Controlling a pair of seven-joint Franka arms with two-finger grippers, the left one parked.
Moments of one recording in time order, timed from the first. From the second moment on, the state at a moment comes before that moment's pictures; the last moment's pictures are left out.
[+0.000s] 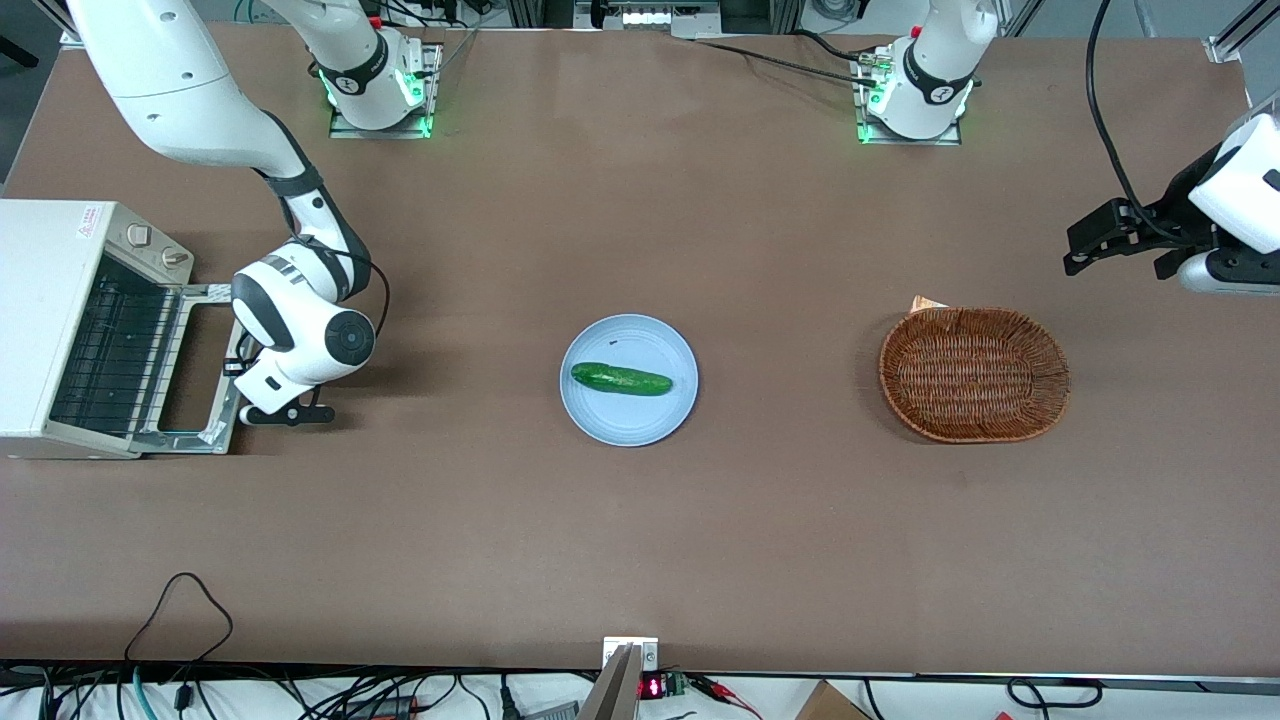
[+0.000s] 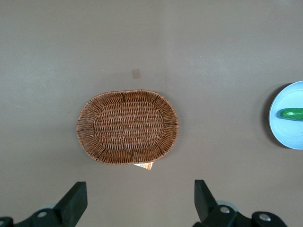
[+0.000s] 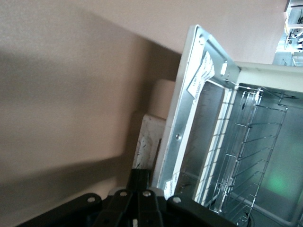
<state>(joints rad) 0.07 0.63 0.05 -1.91 -1.04 2.03 0.69</state>
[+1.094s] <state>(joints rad) 0.08 0.66 0.05 -1.91 -0.97 2.01 0.69</state>
